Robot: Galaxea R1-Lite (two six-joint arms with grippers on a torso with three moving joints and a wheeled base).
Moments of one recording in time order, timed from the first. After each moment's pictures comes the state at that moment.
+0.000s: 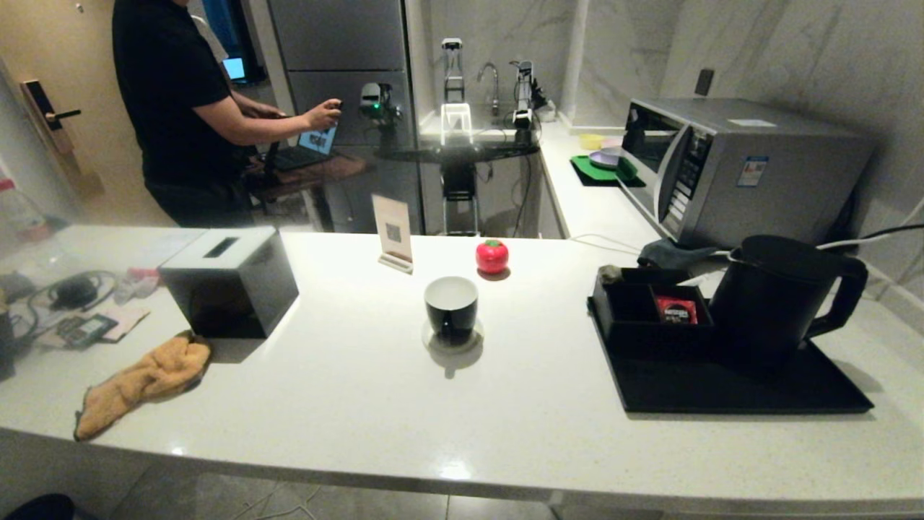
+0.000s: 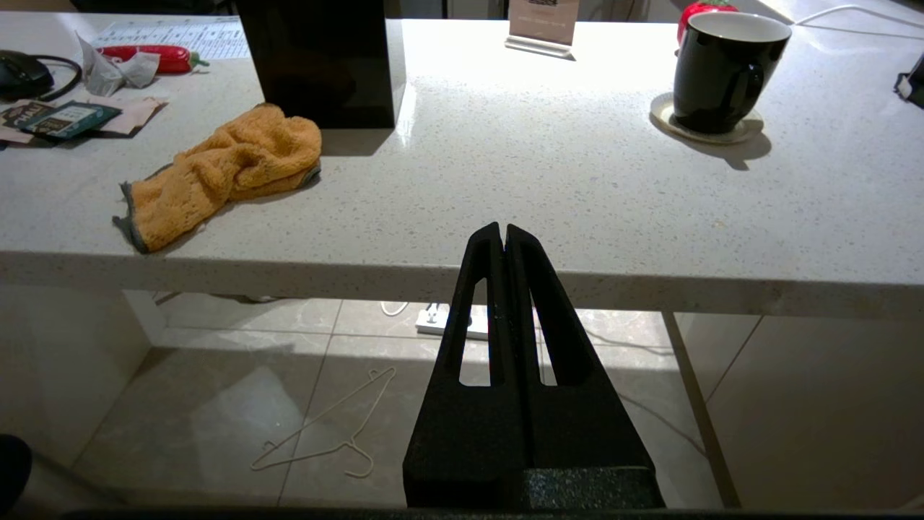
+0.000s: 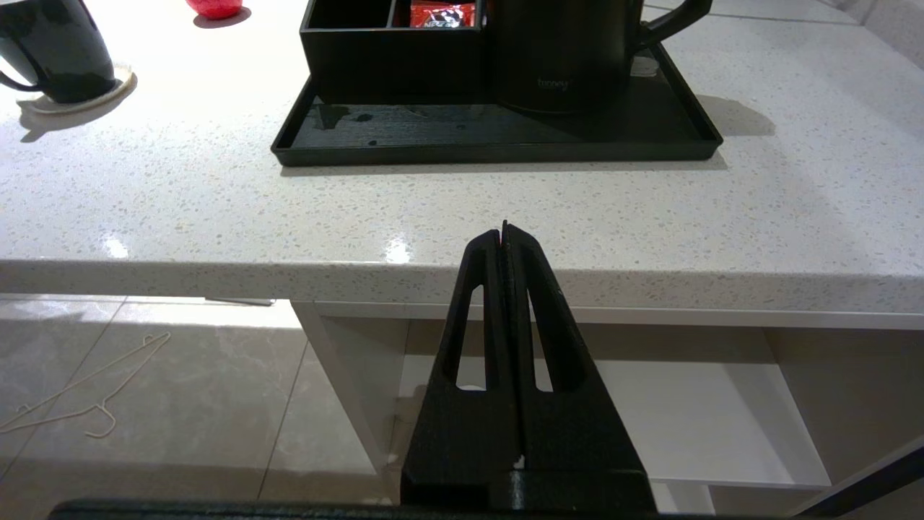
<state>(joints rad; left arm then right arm) 0.00 0.00 0.00 0.01 -0.02 -0.01 0.00 0.00 -0.05 0.12 -0.02 0.04</state>
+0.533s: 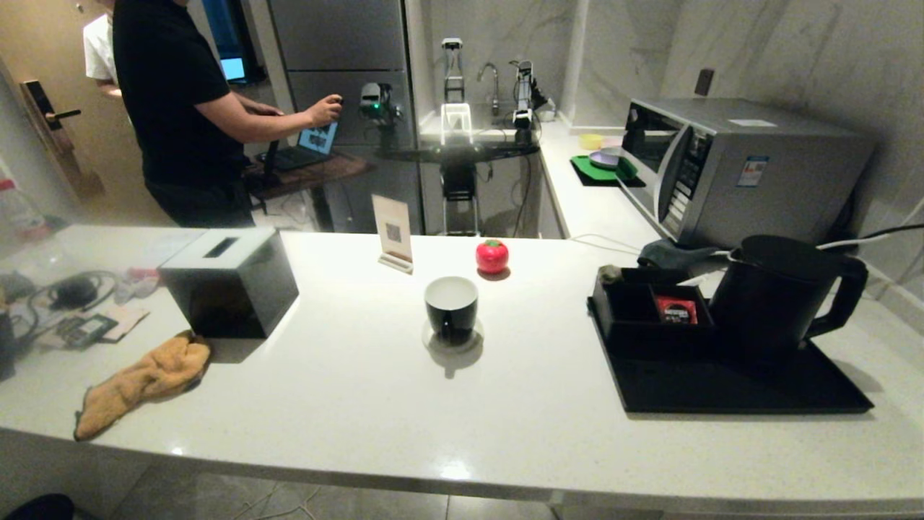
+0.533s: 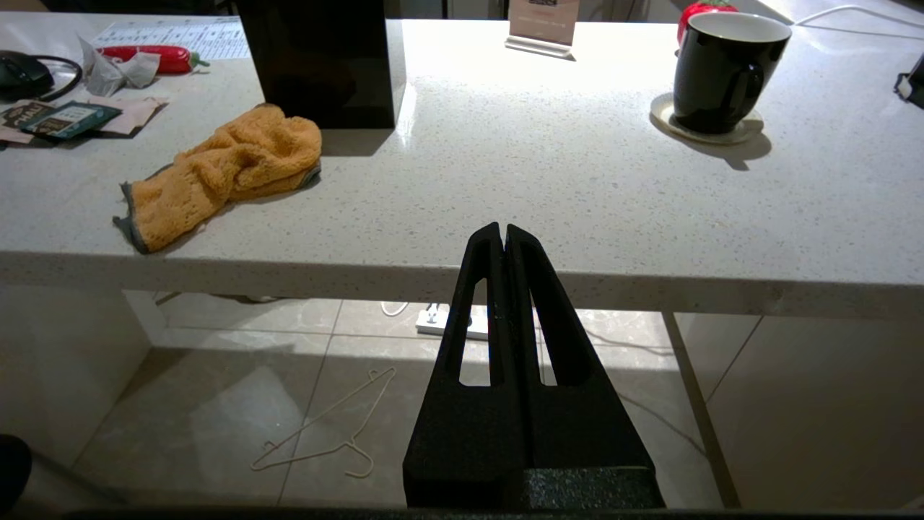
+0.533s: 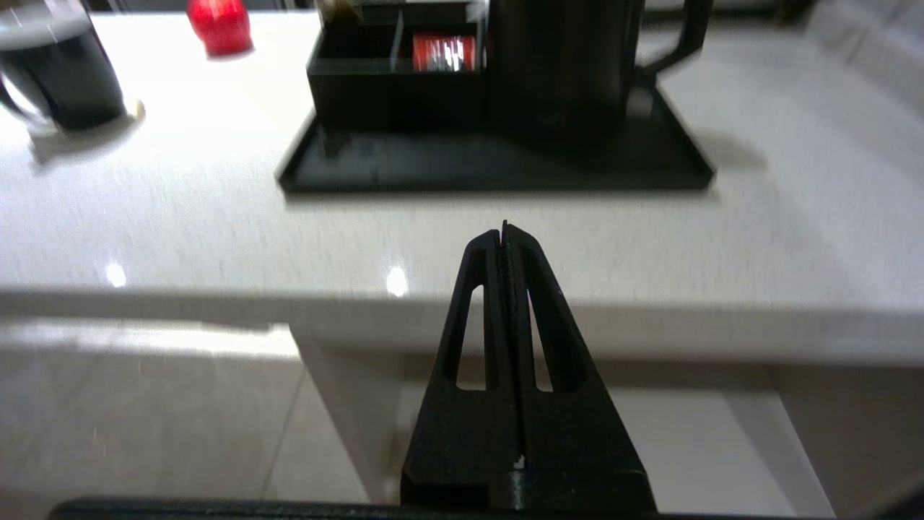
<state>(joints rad) 0.00 0.00 0.00 0.01 -0.02 -0.01 0.00 0.00 -0.02 0.02 -0.02 0.03</state>
